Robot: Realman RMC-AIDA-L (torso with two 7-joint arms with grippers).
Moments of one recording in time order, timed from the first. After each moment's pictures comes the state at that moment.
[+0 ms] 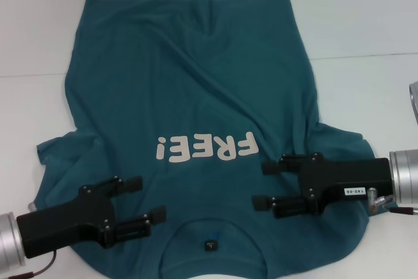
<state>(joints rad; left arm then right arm) -0.39 -2.15 0.70 0.66 1.91 1.56 -1.32 0.59 2.06 -0.66 -0.57 -2.11 -1.59 1.40</state>
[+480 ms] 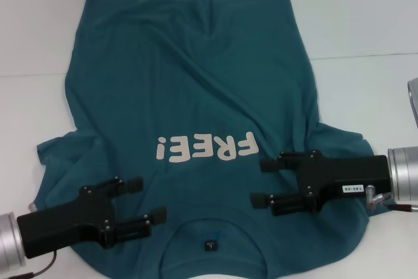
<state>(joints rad) -0.39 -2.15 0.70 0.66 1.92 1.56 -1.33 0.60 2.06 -0.66 -0.57 -2.11 -1.59 1.40</state>
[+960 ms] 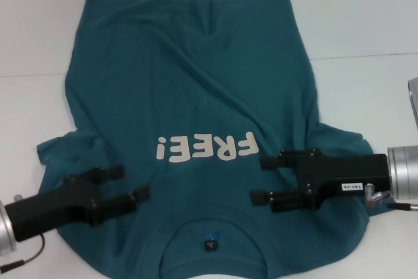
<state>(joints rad) -0.39 -2.15 0.67 0.68 1.91 1.49 -1.43 0.60 2.06 -0.65 -0.57 -2.11 -1.58 1.40</state>
